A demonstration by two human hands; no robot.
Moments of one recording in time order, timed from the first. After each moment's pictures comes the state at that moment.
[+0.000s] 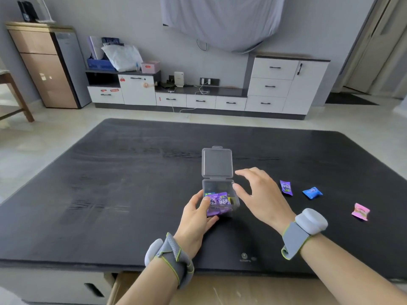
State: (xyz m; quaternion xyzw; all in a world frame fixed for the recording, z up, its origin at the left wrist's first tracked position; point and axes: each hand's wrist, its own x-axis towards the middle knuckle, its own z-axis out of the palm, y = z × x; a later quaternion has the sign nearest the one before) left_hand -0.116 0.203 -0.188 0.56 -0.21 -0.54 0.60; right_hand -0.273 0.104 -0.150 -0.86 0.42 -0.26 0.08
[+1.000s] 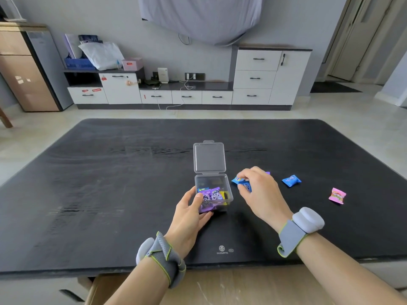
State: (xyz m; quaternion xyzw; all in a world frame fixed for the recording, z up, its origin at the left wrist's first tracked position) left_hand -0.152 0.187 -0.194 0.55 -0.19 -0.55 0.60; right_hand -0.324 0.090 -0.169 -0.83 0.47 -0.28 0.09
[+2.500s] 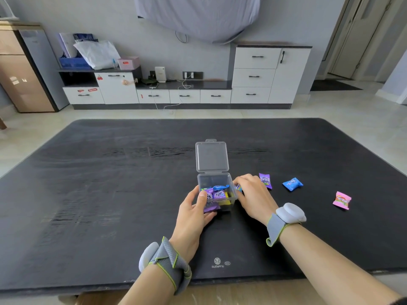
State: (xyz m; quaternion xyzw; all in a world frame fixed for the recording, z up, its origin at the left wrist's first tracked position) left_hand -0.169 0.157 -0.201 0.55 -0.23 -0.52 0.62; right_hand -0.323 0.035 -0.213 -0.86 0.48 -0.15 0.08
